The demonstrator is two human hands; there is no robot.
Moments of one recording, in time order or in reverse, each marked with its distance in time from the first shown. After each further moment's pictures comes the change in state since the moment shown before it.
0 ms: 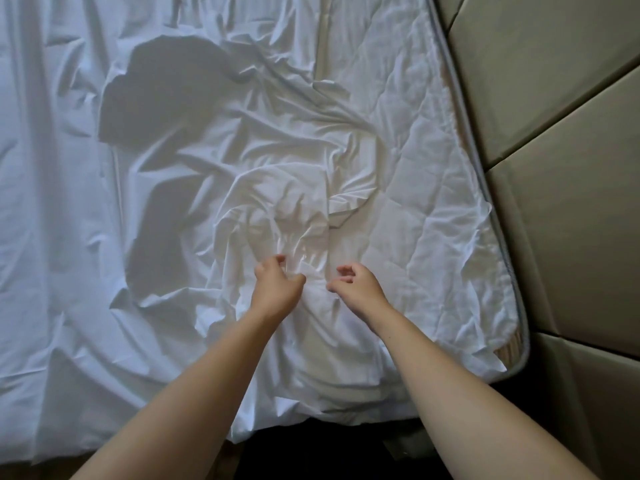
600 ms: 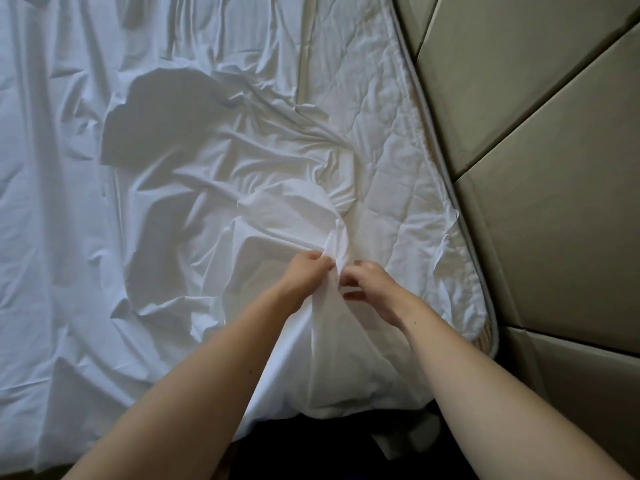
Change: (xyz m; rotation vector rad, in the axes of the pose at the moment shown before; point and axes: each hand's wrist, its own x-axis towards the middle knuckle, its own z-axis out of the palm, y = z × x) left_hand -0.041 0.087 0.010 -0.200 -0.317 0.071; right_hand -0.048 -0.036 -0.058 0.194 -0.127 -0.051
